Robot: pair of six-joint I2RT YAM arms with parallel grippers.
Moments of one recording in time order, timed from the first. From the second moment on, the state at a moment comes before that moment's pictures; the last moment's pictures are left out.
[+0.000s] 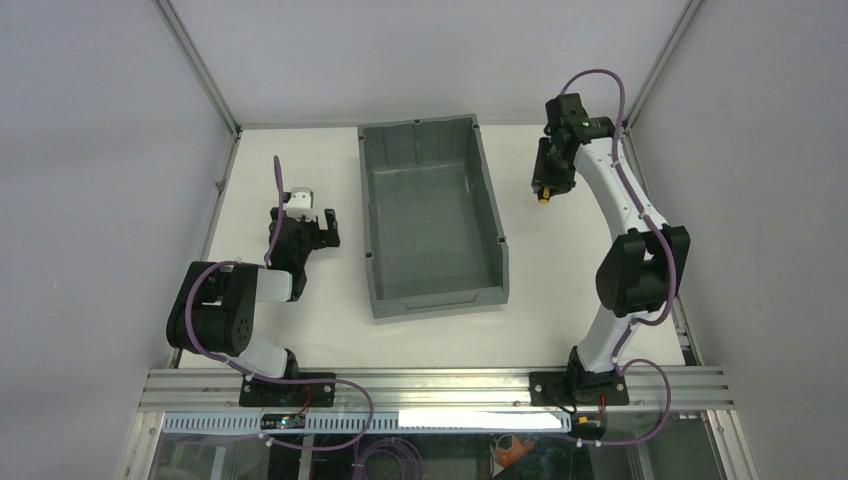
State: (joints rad) left arm -0.08 1.53 0.38 0.84 -0.08 -0.03; right arm 0.18 1.78 1.72 -1.08 0.12 0.33
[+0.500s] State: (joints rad) left arm -0.08 1.53 0.38 0.84 -0.08 -0.03; right arm 0.36 1.70 1.91 -1.16 0.07 0.34
